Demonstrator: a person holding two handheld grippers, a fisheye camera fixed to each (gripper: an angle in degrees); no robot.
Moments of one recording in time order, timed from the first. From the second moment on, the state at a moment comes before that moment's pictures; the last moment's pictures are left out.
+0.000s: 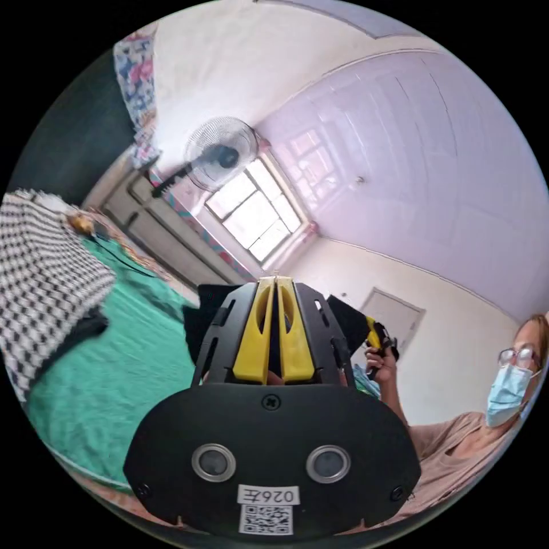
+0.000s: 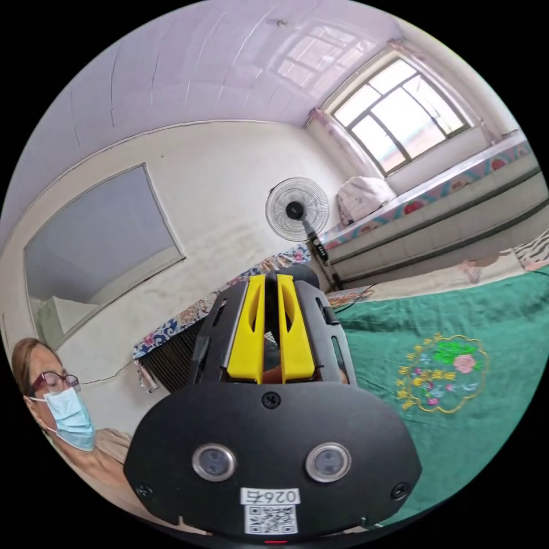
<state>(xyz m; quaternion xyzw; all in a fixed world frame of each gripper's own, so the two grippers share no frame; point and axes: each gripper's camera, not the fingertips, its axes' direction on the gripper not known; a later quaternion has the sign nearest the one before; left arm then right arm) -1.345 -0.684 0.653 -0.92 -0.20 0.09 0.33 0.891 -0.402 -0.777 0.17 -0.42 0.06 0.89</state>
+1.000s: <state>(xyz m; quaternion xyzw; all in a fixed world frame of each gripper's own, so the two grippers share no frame) -1.228 -1.001 0.026 -0.89 -0.29 0.19 -0.29 0.957 0.106 -0.513 0.05 -0.21 0.35 0.91</state>
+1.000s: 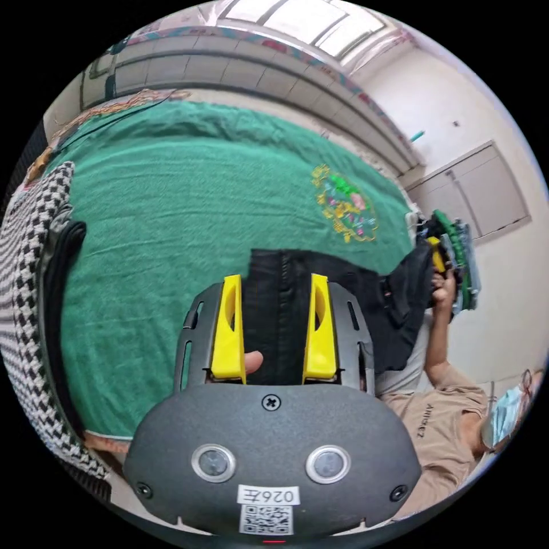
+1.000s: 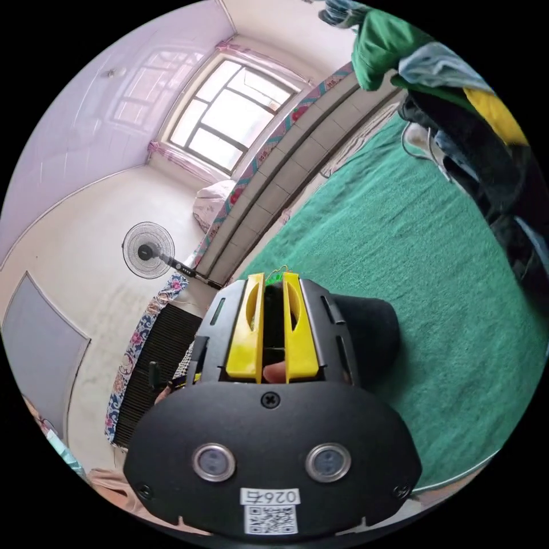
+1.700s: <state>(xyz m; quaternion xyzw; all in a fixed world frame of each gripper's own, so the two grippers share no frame) -1.041 -1.217 -0.054 -0.85 -0.22 0.19 -0.44 0.767 0.010 -0.416 -0.19 -0.06 0.19 0.96</state>
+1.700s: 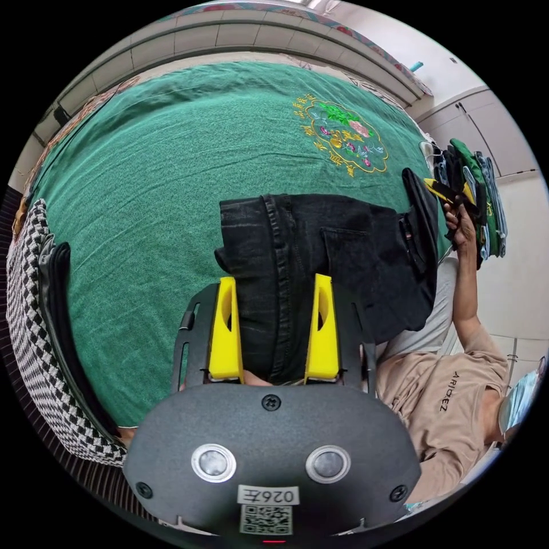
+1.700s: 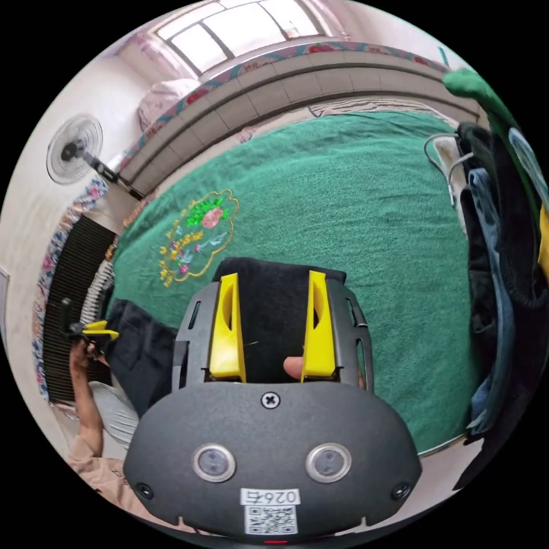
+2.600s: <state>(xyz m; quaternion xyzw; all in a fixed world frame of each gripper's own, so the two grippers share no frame) -0.867 -1.153 0.358 -0.95 -0.15 0.20 -0.16 0.584 -0.156 -0.595 0.10 -0.12 -0.05 0.99</state>
